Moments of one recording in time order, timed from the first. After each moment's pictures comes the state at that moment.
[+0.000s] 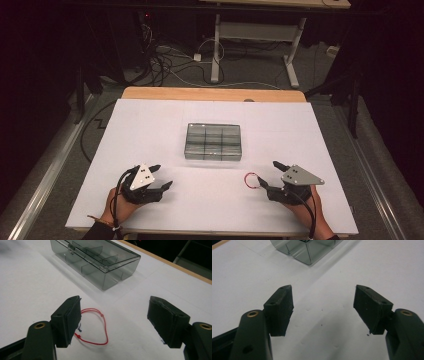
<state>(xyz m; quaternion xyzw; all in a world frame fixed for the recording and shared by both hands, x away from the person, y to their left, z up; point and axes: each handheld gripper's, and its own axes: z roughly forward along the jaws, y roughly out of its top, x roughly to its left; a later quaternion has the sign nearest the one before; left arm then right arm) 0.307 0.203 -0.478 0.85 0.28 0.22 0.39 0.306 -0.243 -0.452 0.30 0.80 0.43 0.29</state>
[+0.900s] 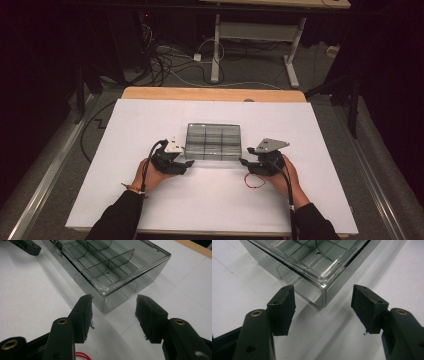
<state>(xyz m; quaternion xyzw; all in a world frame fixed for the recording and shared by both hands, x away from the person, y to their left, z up) 0.400 0.146 -0.480 0.87 0.29 0.15 0.36 0.392 -0.195 -0.455 0.28 0.85 0.39 0.20</state>
